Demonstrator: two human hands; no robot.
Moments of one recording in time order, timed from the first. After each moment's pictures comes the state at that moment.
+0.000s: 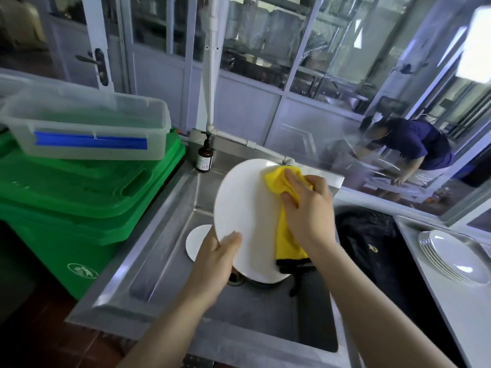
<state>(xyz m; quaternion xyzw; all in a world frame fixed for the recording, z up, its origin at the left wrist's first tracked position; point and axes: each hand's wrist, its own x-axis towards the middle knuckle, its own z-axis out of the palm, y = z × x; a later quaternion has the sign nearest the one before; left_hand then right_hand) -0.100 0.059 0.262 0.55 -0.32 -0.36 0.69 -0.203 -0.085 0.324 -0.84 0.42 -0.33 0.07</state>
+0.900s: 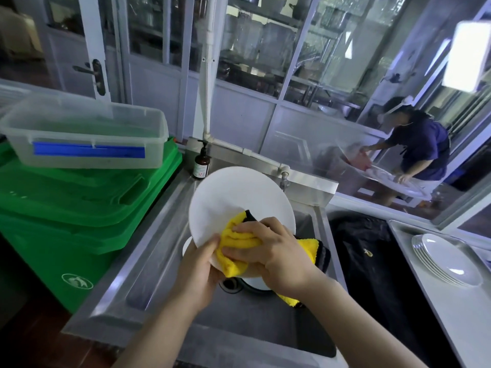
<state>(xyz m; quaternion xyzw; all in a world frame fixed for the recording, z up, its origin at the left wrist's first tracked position) -0.084 0.060 0.253 0.37 -0.15 -0.50 0.77 -0.215 -0.029 0.315 -0.98 0.13 -0.11 0.02</state>
